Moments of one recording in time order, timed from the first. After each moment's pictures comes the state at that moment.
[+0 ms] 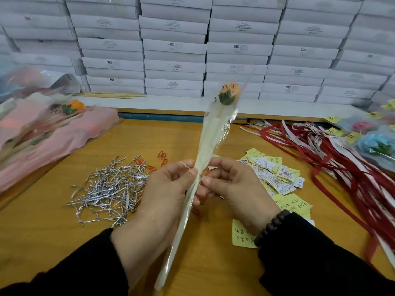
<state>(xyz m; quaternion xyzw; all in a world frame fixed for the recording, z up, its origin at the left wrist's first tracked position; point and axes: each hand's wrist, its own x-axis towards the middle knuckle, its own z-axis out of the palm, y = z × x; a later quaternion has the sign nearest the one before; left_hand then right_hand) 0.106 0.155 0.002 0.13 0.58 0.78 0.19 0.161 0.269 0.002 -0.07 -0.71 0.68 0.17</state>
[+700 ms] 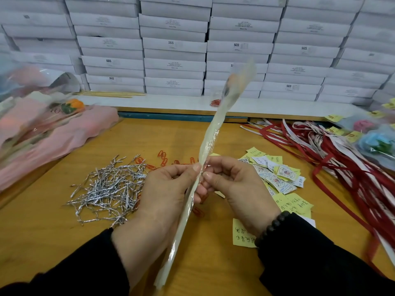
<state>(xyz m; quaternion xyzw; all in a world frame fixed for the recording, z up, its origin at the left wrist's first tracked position) 0.104 0.156 -0.002 0.14 0.58 0.78 0.18 0.158 0.271 -0.004 -0.05 -0.71 0.67 0.20</state>
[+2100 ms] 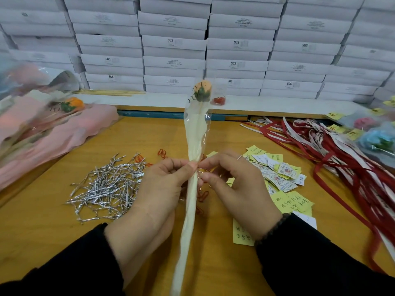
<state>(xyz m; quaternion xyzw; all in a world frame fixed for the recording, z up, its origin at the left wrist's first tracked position) 0.098 0.156 -0.005 0.15 0.56 0.79 0.18 0.164 0.269 -0.003 0.02 -0.86 0.39 0.33</state>
